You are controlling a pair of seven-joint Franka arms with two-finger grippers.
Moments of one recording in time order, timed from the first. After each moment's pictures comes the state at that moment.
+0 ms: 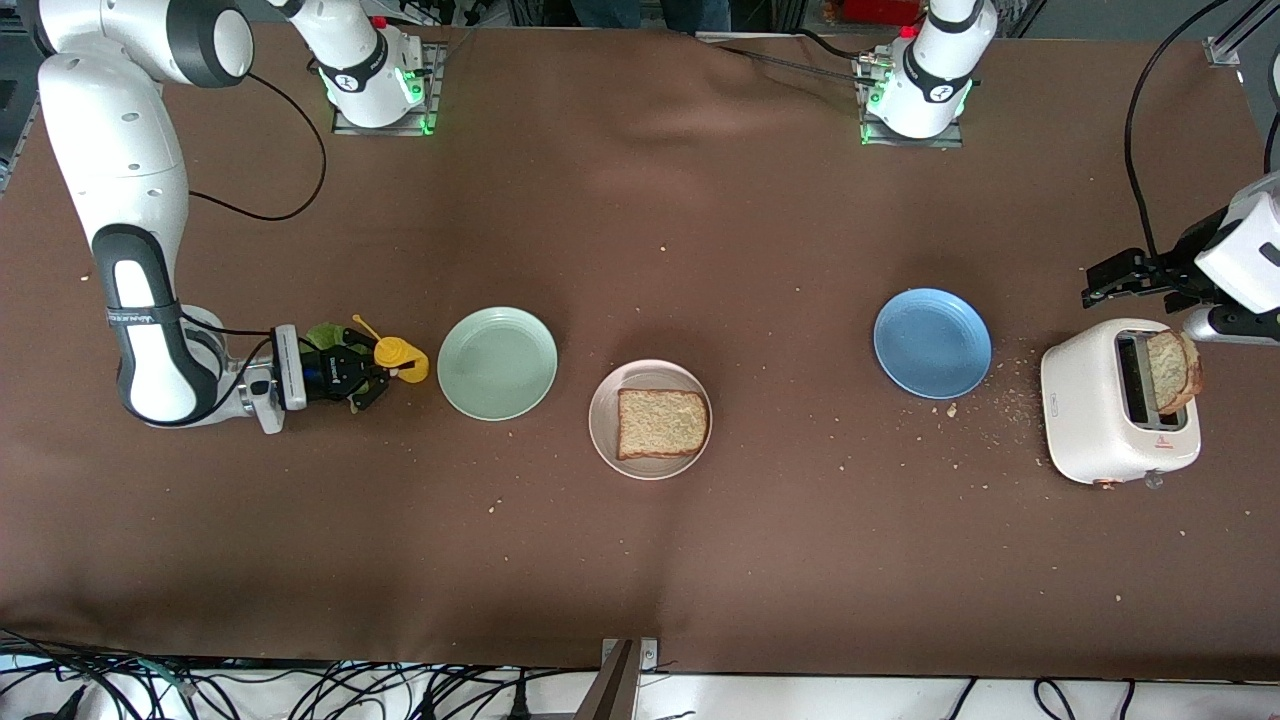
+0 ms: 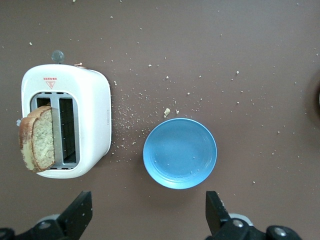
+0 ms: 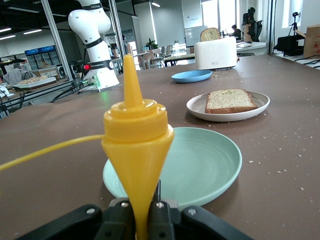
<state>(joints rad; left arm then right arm) -0.11 0.10 0.17 -1.63 -0.03 1.67 0.10 -0.06 0.89 -0.13 -1.60 1.14 1.46 -2.43</state>
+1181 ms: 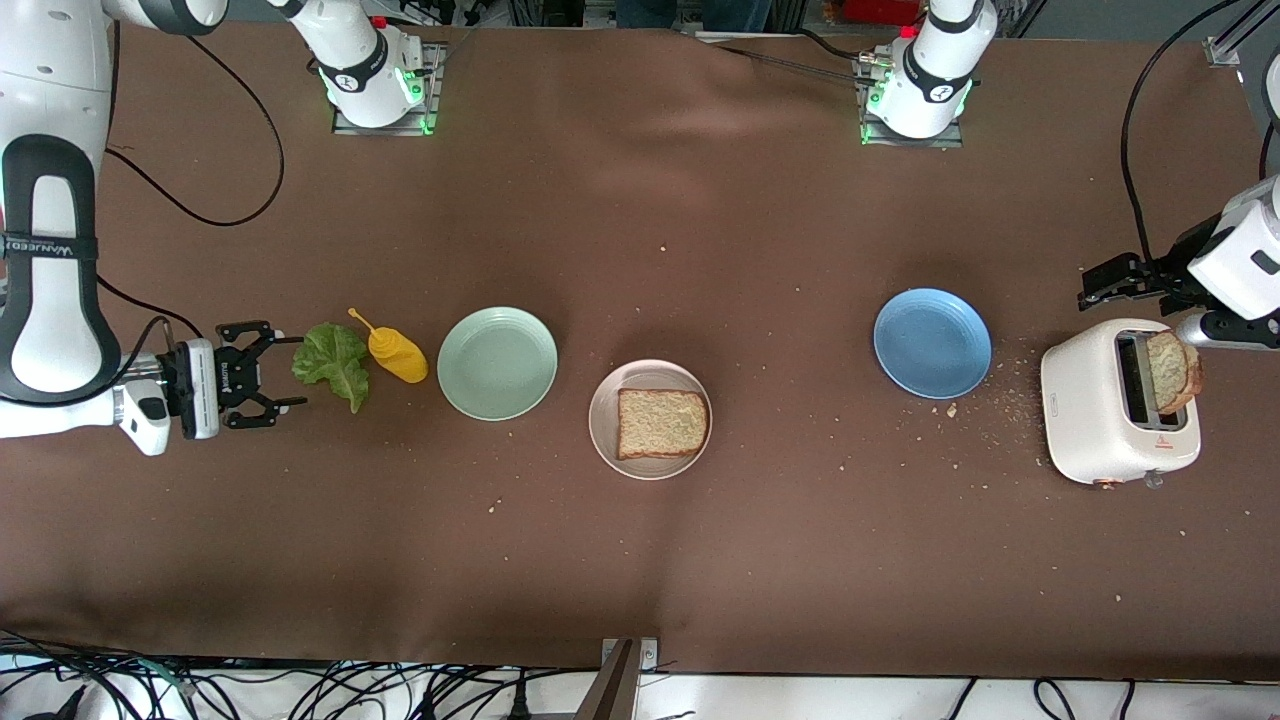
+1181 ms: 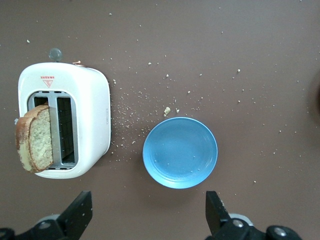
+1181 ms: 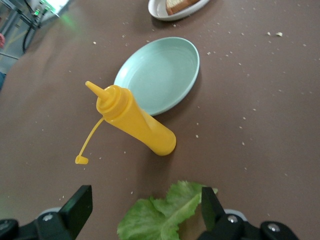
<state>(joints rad) -0.11 0.11 0.17 -1.63 -0.03 1.67 0.10 -0.02 0.67 -0.22 -1.45 0.63 1.58 -1.74</state>
